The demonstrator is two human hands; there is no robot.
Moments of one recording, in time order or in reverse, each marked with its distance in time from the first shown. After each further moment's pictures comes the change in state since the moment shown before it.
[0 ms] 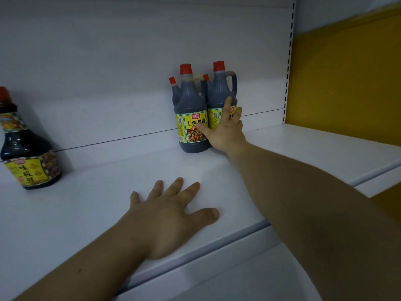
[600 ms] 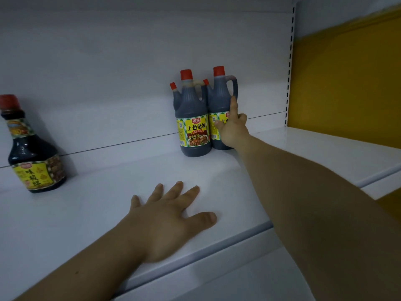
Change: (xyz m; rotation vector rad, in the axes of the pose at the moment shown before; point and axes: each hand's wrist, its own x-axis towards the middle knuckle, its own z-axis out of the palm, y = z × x) left_hand -0.001 -0.002 0.002 -0.026 0.010 0.003; right_hand 0.013 0.004 -0.021 0.246 -0.029 0.047
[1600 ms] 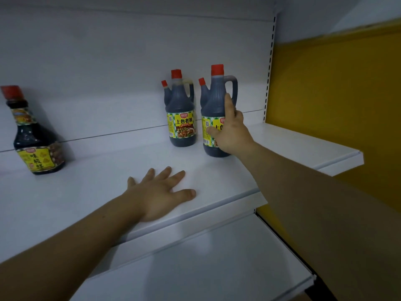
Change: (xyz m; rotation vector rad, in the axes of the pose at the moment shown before) left_hand 0.004 0.001 -0.004 0.072 0.002 0.000; right_hand -0.092 -0.034 -0.064 -0.258 -0.032 -0.097
